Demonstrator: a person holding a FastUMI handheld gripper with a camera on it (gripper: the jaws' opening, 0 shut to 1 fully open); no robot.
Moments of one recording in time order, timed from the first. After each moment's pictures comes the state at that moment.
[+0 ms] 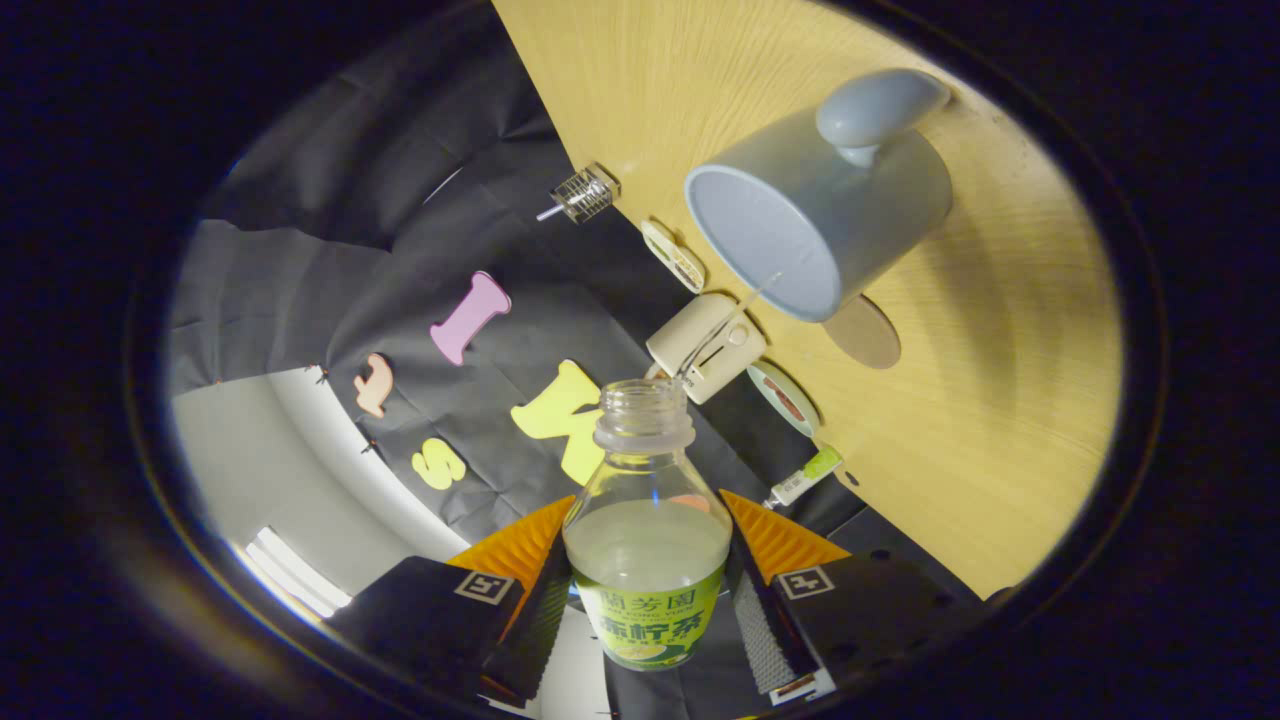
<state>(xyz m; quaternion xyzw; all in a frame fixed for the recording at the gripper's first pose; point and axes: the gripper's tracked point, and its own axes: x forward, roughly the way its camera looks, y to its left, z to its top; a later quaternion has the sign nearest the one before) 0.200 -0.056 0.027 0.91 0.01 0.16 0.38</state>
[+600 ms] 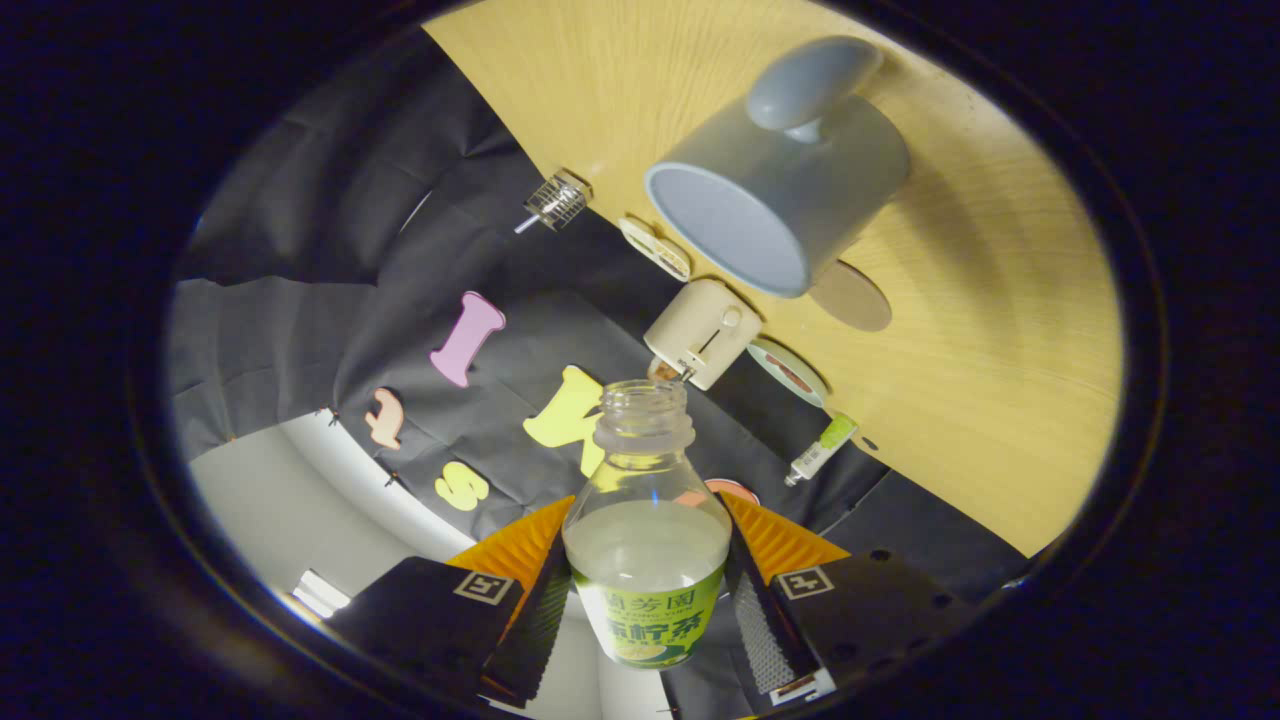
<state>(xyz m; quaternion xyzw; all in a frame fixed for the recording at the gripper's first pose) 0.198 -0.069 0.042 0.93 0.00 0.17 0.32</state>
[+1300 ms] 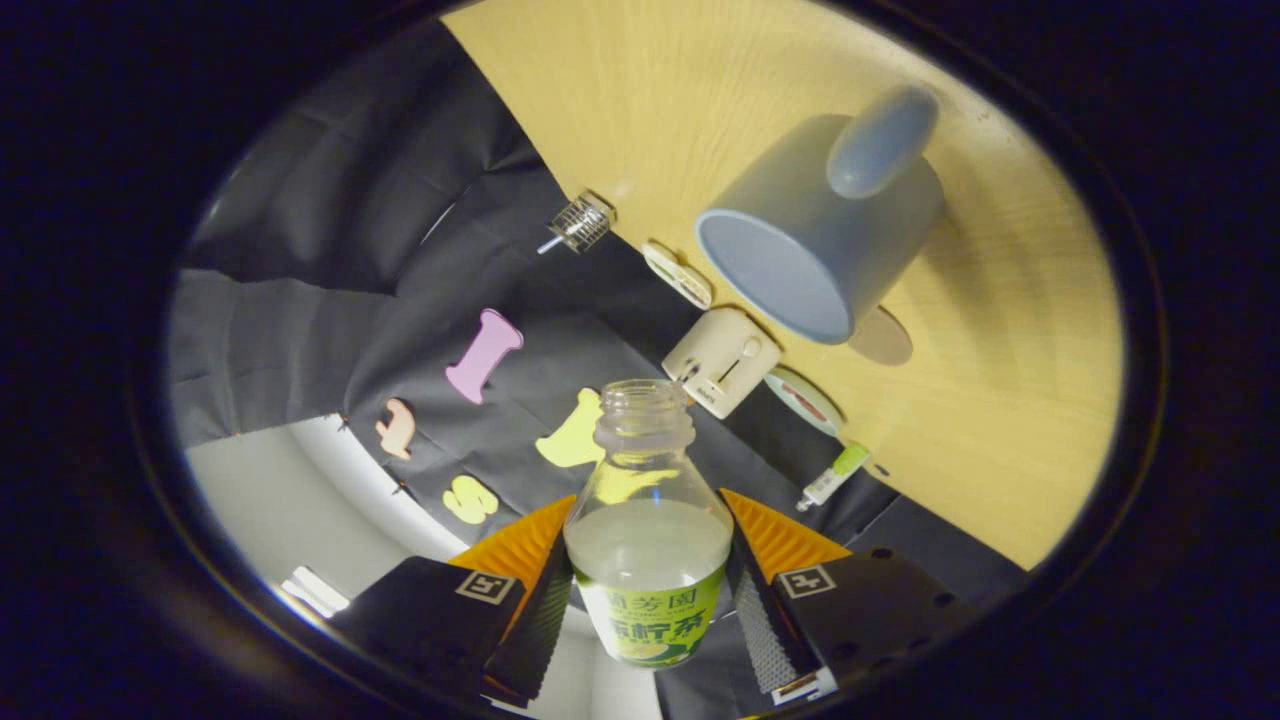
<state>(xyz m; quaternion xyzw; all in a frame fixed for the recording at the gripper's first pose) 0.205 -0.077 0.031 0.92 -0.01 0.12 0.37</state>
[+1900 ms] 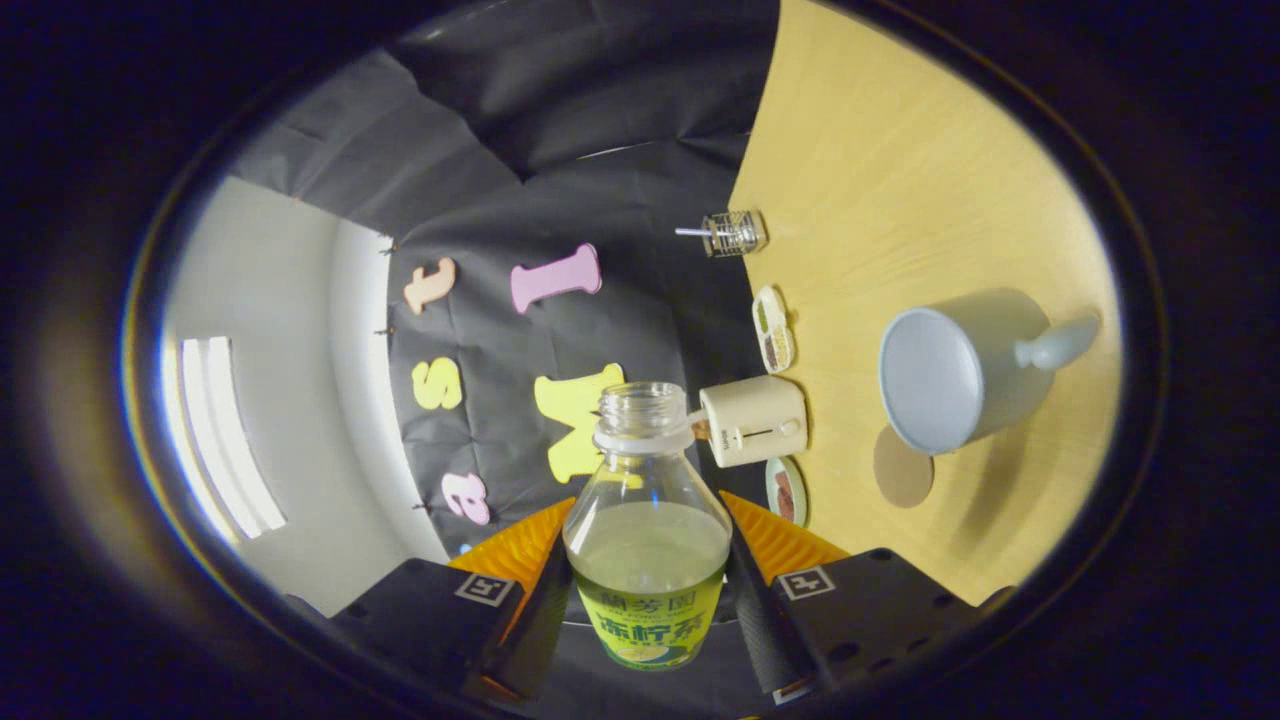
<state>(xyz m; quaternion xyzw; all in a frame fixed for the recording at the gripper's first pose) 0.201 -0.075 0.042 0.75 -0.06 0.10 0.65</state>
